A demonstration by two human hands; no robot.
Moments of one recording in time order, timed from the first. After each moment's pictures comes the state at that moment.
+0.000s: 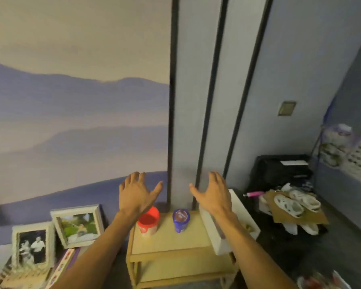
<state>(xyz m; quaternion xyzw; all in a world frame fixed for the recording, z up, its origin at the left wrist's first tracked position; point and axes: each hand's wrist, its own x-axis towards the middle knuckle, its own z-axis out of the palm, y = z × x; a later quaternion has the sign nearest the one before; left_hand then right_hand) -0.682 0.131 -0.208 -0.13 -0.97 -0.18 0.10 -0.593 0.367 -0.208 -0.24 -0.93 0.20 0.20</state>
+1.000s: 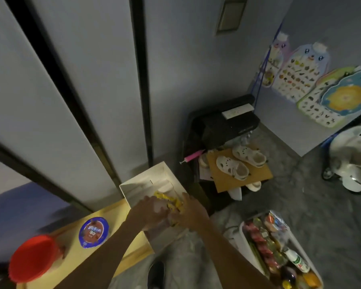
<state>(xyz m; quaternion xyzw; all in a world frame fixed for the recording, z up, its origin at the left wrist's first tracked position) -0.811 0.536 -0.550 -0.35 -0.87 -0.06 -0.36 -0.666 0.688 -0.512 -0.38 -0.84 0.33 -0.21</state>
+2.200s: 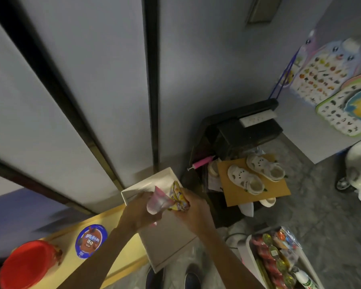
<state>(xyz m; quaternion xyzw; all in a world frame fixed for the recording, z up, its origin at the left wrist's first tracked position) -0.823 0.509 -0.489 -0.32 -0.89 -0.23 -0.24 -0.668 0.677 -0.474 -0.29 -0.87 0.39 0.07</state>
